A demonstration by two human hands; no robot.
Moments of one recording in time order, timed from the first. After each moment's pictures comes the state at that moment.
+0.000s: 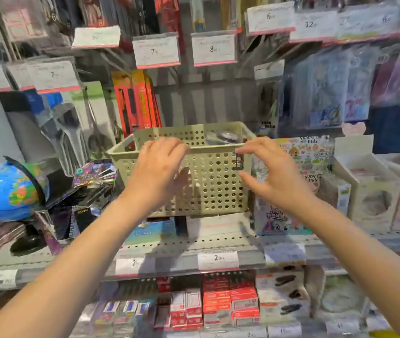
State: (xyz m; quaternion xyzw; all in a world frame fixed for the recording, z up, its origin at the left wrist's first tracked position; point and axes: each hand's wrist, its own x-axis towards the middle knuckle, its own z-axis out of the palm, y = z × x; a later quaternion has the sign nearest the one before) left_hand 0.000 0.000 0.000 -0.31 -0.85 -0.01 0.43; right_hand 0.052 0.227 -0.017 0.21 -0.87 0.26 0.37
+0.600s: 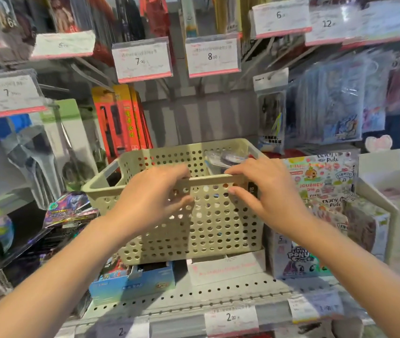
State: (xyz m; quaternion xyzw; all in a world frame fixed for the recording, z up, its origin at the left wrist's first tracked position) left_hand -0.054 0.001 0.019 -0.36 -0.87 -0.07 0.33; right_hand -0.025 0.222 -0.016 0.21 -0.85 0.13 0.47
